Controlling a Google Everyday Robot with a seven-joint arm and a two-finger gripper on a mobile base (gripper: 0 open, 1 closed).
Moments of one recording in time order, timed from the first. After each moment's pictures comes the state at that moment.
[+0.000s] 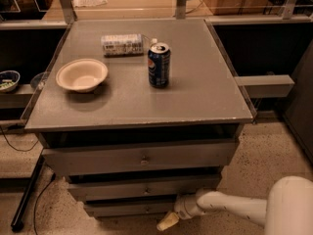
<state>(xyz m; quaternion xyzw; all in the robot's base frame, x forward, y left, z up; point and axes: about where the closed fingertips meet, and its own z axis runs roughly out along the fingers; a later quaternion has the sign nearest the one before) 0.484 -0.060 0.213 -0.40 0.85 0.27 0.21</state>
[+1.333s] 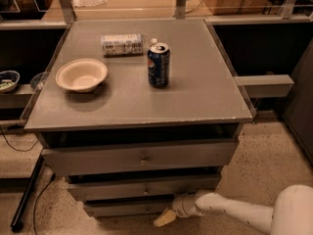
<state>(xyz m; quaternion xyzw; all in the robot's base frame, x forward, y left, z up) 0.505 -0.046 0.221 -0.40 0.83 0.27 0.27</state>
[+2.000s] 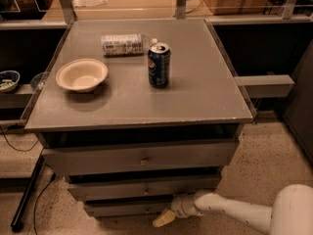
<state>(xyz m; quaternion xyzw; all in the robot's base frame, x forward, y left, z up) 0.502 -0.042 0.219 -0.40 0.83 0.28 0.27</state>
